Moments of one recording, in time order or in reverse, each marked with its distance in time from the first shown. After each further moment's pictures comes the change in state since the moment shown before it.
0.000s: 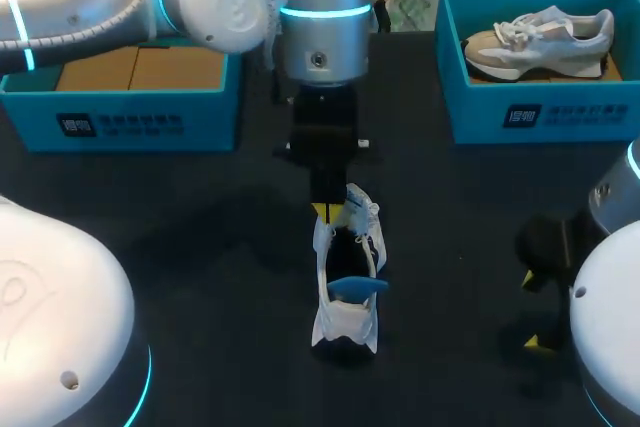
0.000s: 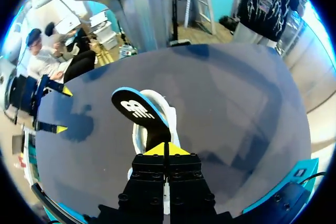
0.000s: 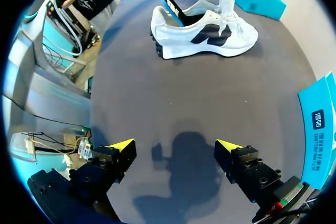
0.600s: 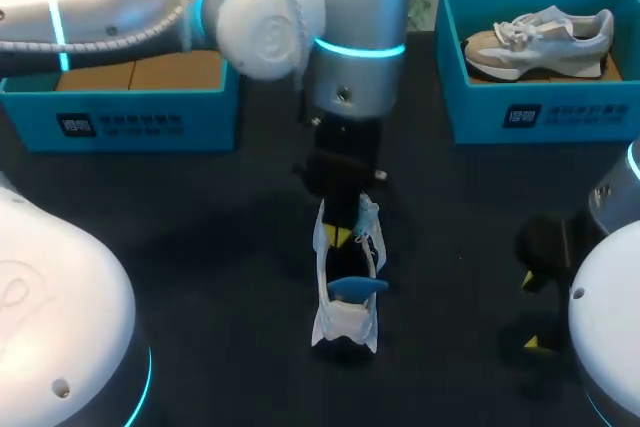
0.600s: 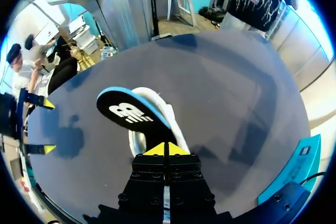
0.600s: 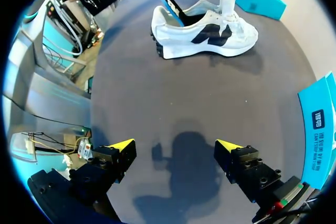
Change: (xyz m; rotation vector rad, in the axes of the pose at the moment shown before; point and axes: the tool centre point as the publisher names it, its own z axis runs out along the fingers) left arm -0.016 0.005 0.036 -0.036 0.109 0.138; right arm 0.001 0.000 0.000 0.000 -0.001 0.001
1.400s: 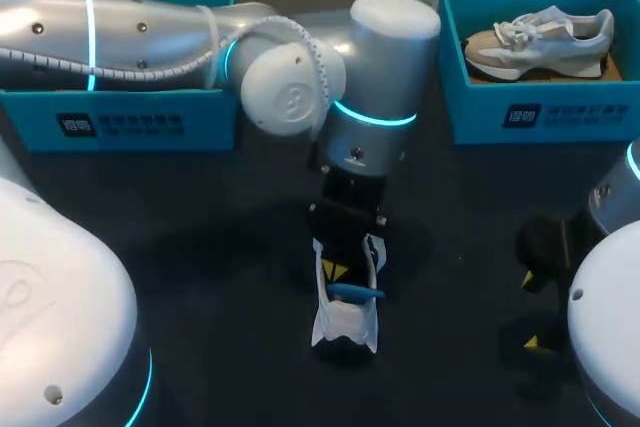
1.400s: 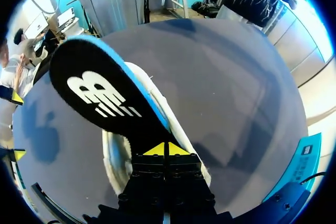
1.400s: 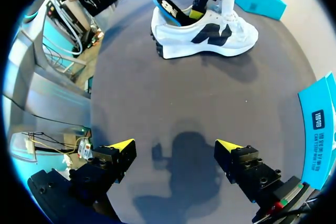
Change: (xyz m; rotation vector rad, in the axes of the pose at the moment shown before) left arm 0.008 0.011 0.065 -0.033 0.092 -0.024; right arm 0.000 0.000 0.000 0.000 0.001 -0.001
